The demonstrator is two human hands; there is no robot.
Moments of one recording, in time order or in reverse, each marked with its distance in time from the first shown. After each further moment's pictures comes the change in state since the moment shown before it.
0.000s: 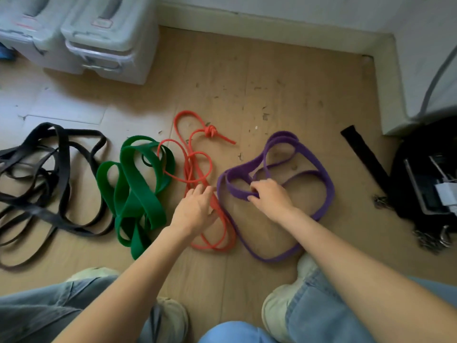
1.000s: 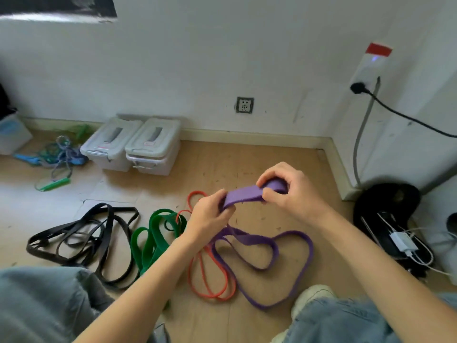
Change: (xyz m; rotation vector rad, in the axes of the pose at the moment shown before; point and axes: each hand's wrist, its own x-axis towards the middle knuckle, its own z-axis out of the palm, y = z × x) left_hand -0.074 0.099 -0.164 -0.426 0.497 0.323; right_hand -0.174 -0.062 -0.209 0.629 0.509 -0.356
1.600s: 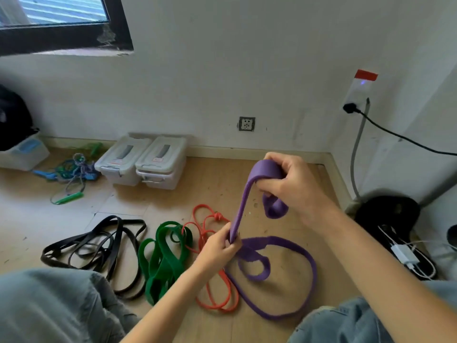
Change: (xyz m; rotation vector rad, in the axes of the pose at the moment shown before) left_hand -0.043 0.006 0.019 -0.232 -0.160 -0.167; right_hand -0.006 -0.062 -0.014 0.212 0.064 -0.071
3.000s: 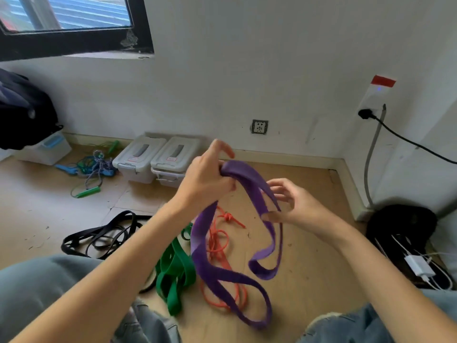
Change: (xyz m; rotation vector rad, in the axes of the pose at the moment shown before) left_hand 0.013 0.118 -0.106 0.177 0.289 0.238; right_hand -0.010 0.039 -0.006 -0.114 -0.329 0.258
